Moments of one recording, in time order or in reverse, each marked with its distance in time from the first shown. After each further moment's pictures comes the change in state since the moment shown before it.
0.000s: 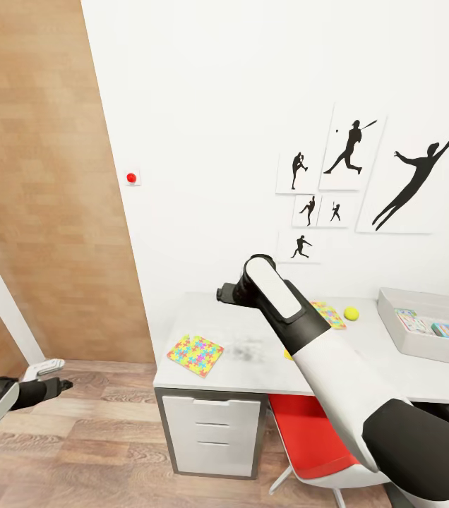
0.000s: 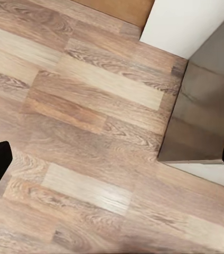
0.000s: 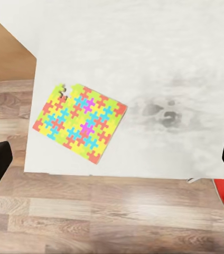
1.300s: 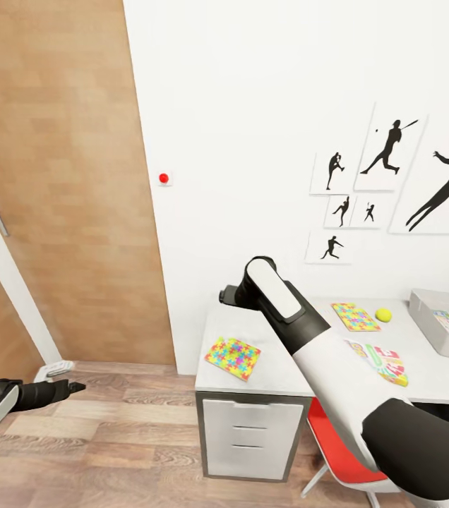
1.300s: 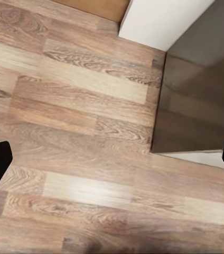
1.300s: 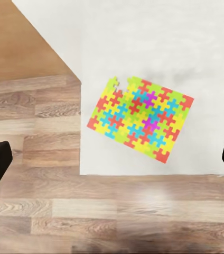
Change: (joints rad) left arm 0.005 0.008 -0.069 0.006 0.002 0.015 -0.220; right arm 0.000 0.000 -0.014 0.036 0.004 -0.017 -0.003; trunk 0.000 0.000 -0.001
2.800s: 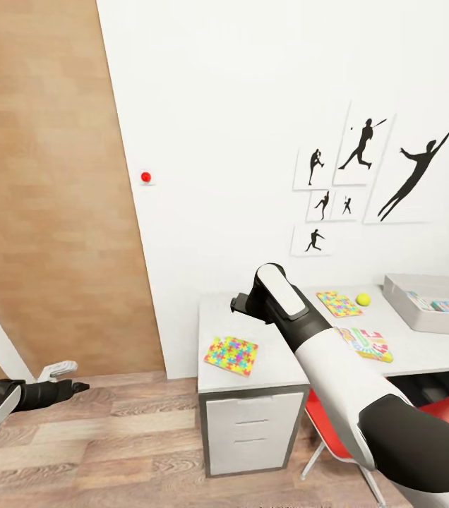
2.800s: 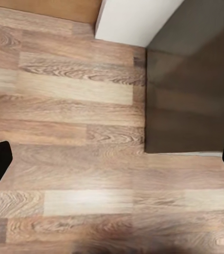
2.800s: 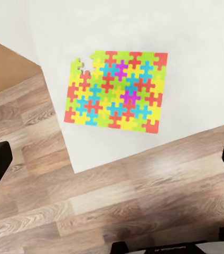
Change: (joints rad) left arm 0.001 -0.008 -0.003 0.000 0.000 0.000 -0.030; right arm 0.001 0.000 -0.115 0.144 0.001 -0.056 -0.006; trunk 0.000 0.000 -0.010
